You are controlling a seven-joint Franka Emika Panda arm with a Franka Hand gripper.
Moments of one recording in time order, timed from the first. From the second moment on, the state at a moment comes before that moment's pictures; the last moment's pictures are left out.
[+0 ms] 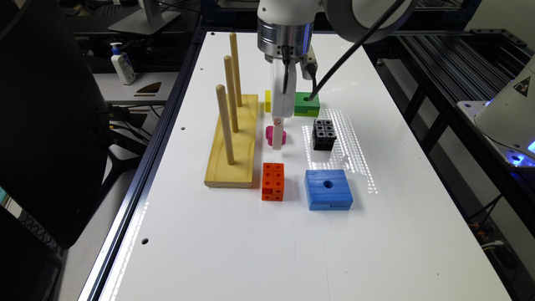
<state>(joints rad) -0.02 0.39 0.07 -2.28 0.03 2.69 0.81</state>
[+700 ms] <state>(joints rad) -0.01 0.41 0.07 -2.26 0.03 2.69 0.81</state>
